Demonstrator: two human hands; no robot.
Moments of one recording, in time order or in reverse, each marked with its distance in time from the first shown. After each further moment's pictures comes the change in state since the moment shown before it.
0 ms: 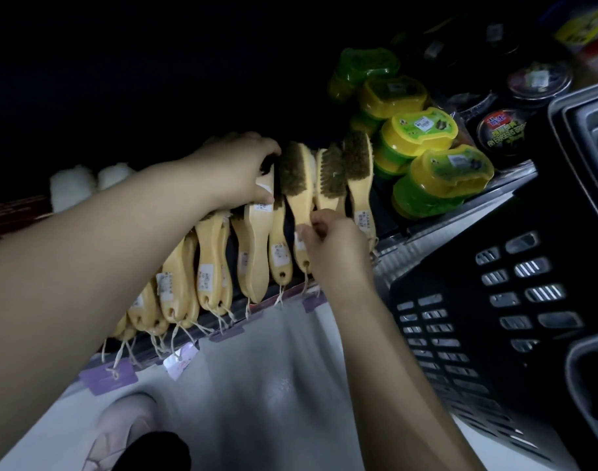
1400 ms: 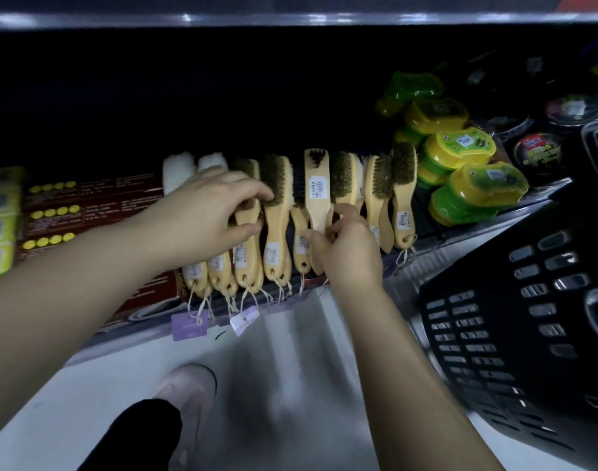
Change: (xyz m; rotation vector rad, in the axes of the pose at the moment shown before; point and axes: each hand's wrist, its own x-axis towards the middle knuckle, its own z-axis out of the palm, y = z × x) left_hand -0.136 -0.051 -0.030 -0.071 0.087 0.129; right_hand -0.033 -0.031 0.029 -0.112 0.006 -0.071
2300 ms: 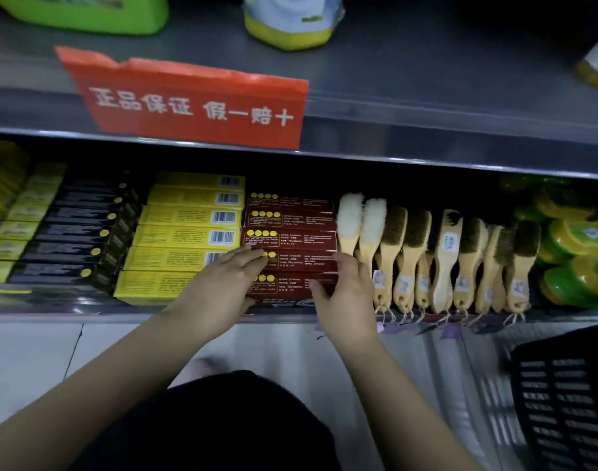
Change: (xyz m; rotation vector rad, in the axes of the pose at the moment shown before) left_hand -0.189 -0.076 -0.013 0.105 -0.098 -0.419; right_hand -0.116 -0.128 0.082 0.024 -0.222 -0.262
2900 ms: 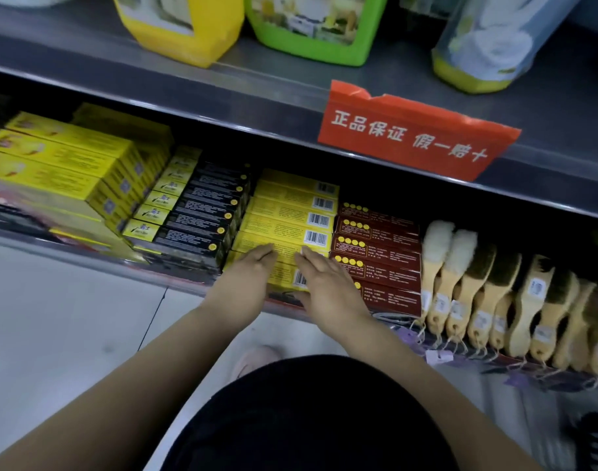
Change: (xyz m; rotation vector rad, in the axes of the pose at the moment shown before) left_hand -0.061 -0.069 0.005 -0.208 0.168 -0.266; right_hand 0.001 -0.079 0.088 -0.495 -0.512 -0.590
